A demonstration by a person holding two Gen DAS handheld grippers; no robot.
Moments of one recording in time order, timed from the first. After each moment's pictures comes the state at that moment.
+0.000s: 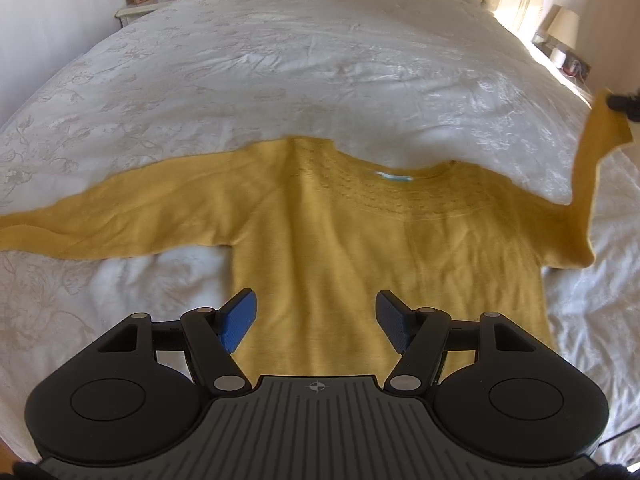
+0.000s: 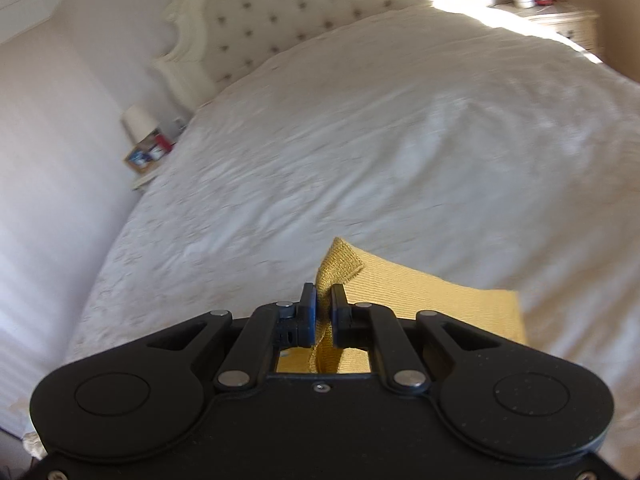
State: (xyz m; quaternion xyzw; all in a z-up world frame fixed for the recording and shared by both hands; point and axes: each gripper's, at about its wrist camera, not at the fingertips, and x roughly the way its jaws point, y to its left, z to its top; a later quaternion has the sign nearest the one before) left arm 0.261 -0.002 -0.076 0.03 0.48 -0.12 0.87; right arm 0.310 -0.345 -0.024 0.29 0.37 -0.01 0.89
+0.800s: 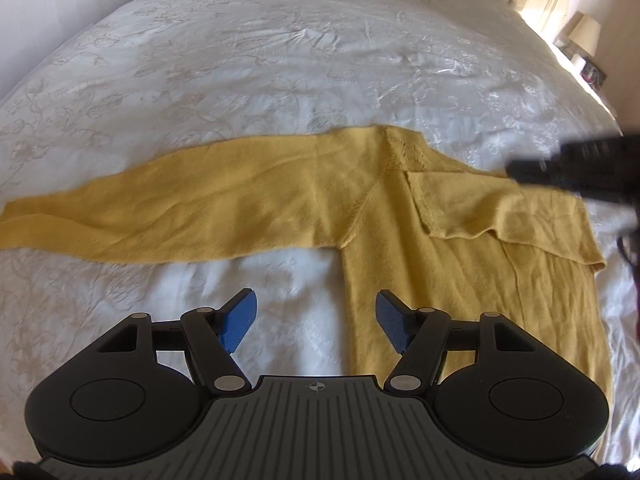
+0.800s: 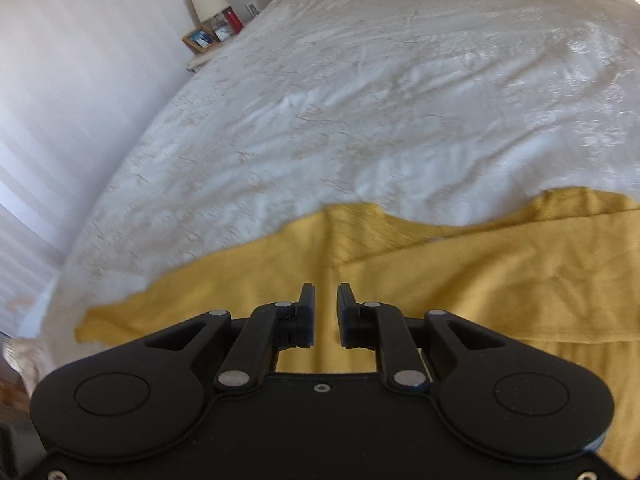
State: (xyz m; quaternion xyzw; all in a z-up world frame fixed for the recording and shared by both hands) left arm 0.319 0.089 -0.110 0.01 0.51 -0.12 0.85; right arm 0.338 -0.136 -0.117 0.19 0.46 0.05 0.87
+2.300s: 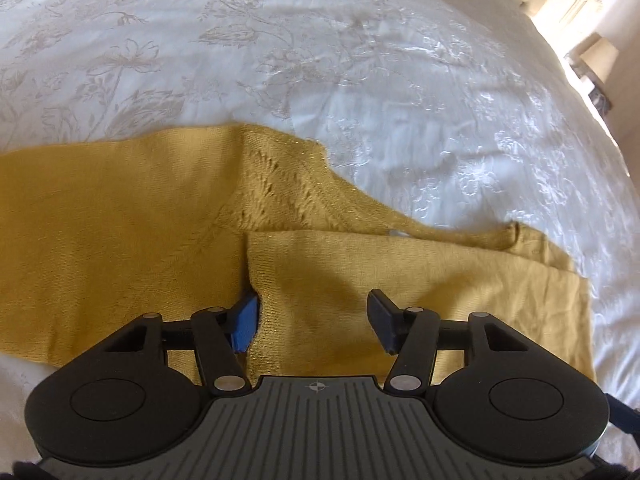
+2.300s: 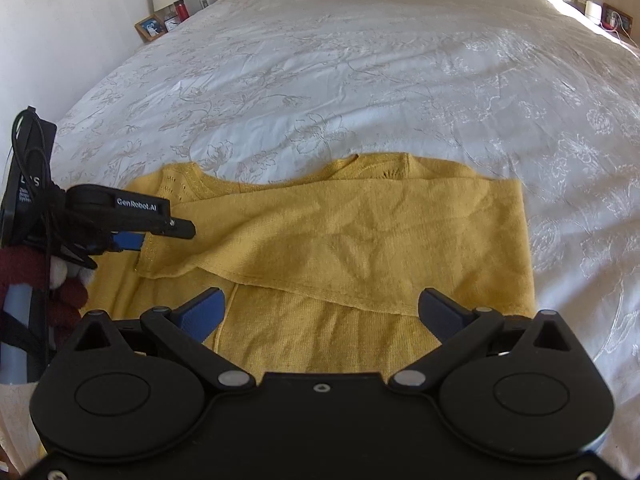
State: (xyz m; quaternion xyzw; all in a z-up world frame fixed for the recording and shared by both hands) left arm 0.433 -0.060 -0.201 -0.07 0.54 -0.14 0.83; right arm 0.273 -0.248 -0.172 0.13 0.45 -0.01 0.88
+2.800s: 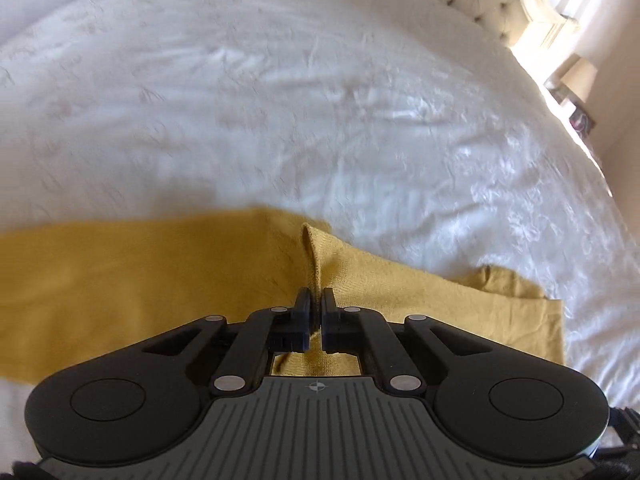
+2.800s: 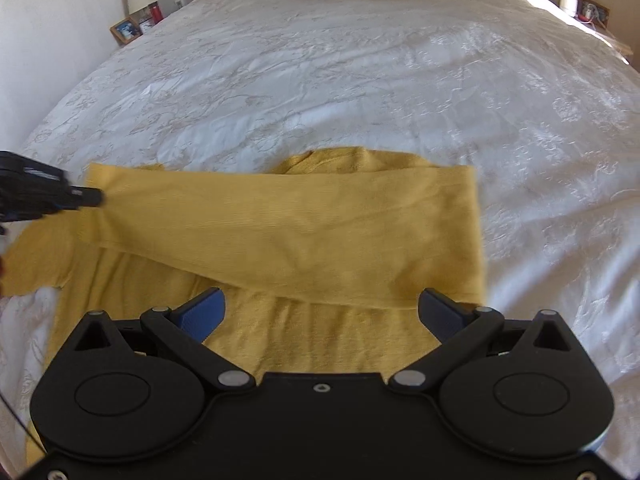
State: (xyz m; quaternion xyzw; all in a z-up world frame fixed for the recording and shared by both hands) left arm 0.429 -0.026 -0.134 -0.06 0.48 -0.14 0.86; right arm 0.266 -0.279 -0.171 0.13 0.45 -0.05 0.88
